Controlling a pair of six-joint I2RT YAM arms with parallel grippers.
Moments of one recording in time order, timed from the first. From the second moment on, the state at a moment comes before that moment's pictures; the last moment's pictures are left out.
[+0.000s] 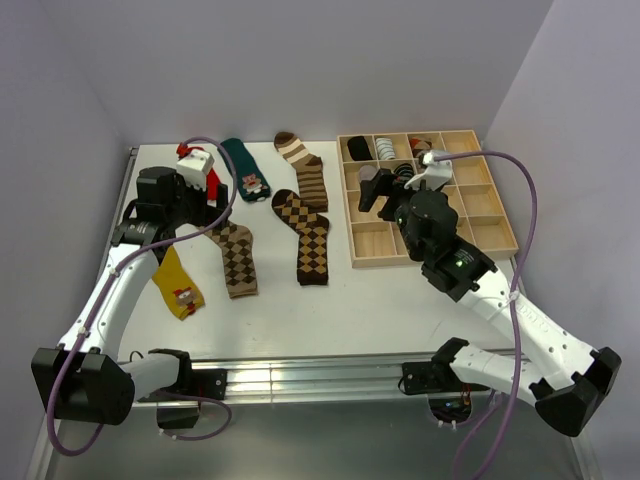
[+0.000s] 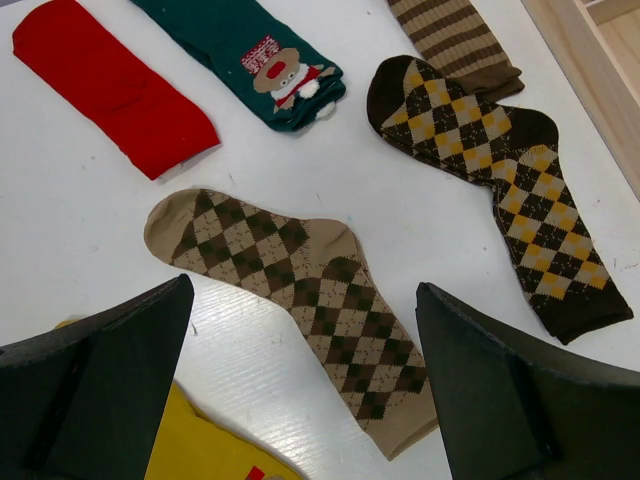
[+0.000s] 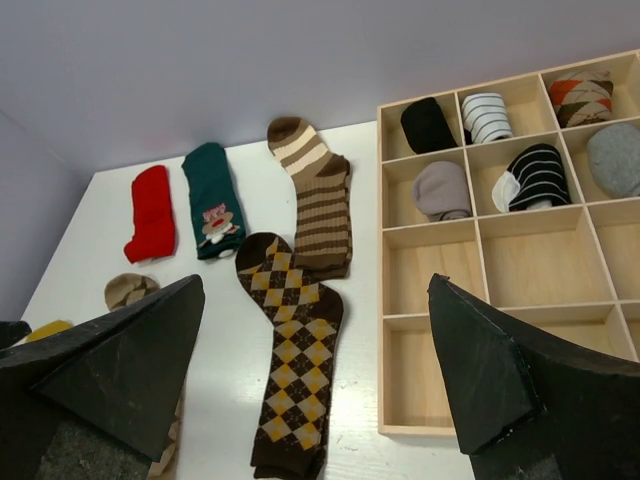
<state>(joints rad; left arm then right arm) -0.13 1.16 1.04 -0.38 0.21 0.11 0.67 0.98 1.00 -0.15 0.53 0.40</state>
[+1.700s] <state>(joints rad) -0.33 1.03 0.54 -0.42 0.25 0.69 0.67 1.04 0.92 -0.13 0.48 0.45</state>
